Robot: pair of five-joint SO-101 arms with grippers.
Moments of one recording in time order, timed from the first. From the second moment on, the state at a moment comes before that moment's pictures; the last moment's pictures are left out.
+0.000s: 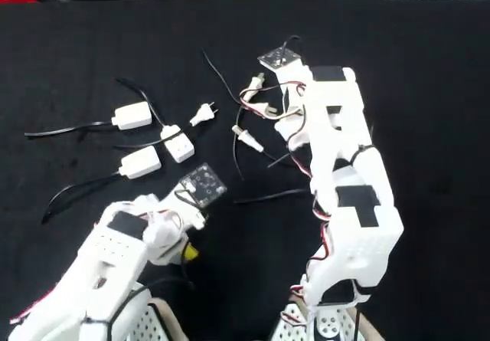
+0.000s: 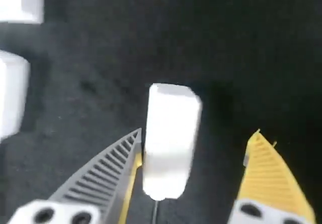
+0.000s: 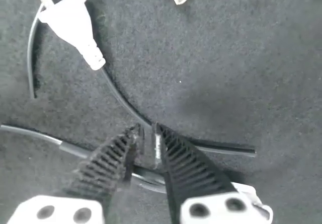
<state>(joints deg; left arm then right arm) 15.1 -48.2 77.8 52.1 -32.1 -3.3 19.5 -1.5 78.3 27.7</state>
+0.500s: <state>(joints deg) 14.6 -46.0 64.6 64.5 -34.2 -3.3 19.5 -1.5 78.3 27.7</state>
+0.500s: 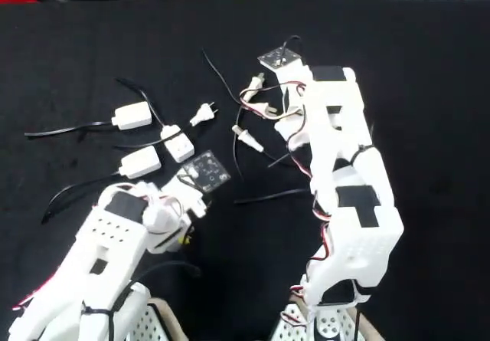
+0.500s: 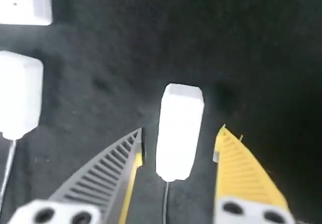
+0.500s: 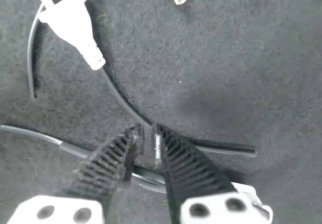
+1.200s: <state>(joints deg) 1.0 -46.0 61.7 60.1 -44.6 -3.3 23.5 -1.5 78.3 27.7</state>
